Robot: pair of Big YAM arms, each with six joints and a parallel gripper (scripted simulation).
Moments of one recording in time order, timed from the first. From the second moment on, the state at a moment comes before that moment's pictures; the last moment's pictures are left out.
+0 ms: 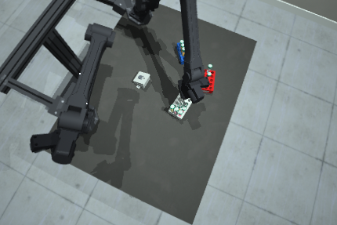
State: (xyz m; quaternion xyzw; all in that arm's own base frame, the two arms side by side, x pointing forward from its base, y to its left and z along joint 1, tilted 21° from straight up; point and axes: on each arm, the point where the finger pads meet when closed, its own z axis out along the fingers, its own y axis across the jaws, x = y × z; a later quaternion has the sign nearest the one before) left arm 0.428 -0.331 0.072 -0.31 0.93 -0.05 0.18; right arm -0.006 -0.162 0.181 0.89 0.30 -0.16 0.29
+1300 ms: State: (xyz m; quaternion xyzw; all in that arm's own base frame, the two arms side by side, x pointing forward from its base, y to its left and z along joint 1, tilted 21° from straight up) left arm 0.404 -0.333 0.134 -0.31 0.93 -0.04 0.18; right arm -0.006 -0.162 0.181 0.89 0.30 -0.16 0.29
